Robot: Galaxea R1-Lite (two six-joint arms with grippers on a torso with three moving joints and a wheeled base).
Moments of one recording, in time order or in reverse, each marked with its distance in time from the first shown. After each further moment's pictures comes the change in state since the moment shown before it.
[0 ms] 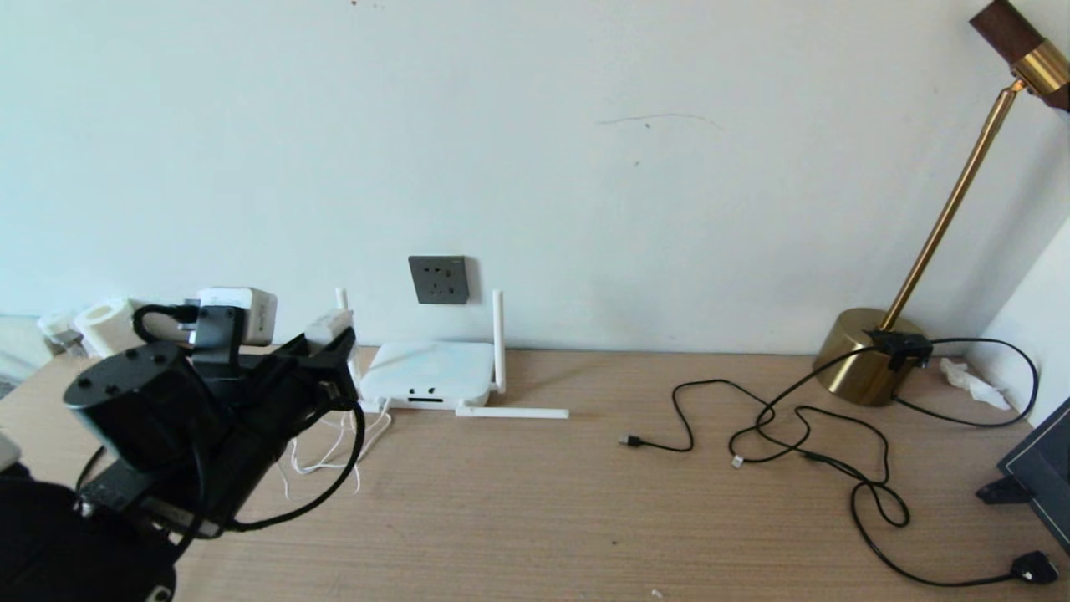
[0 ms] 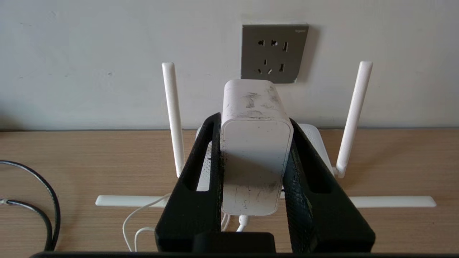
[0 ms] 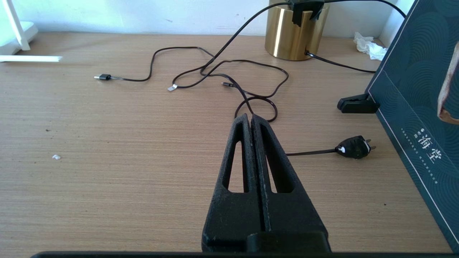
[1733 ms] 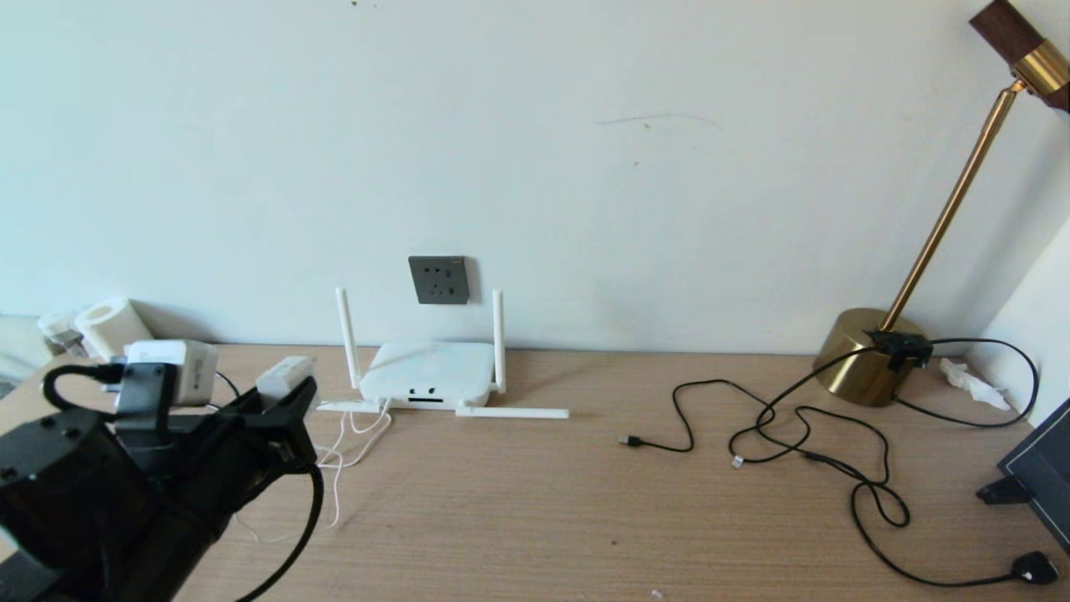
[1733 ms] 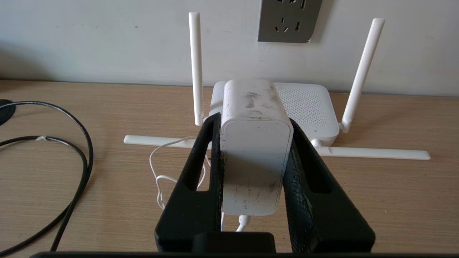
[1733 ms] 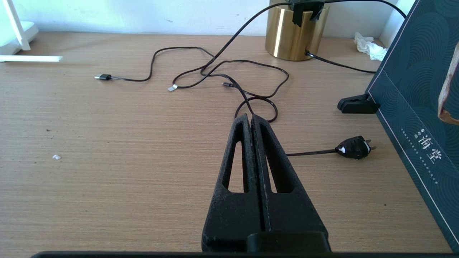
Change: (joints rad) left arm -0.033 -0.151 0.232 0.000 0.097 -0.040; right arm 0.000 0.000 0.000 0.000 0.000 0.000
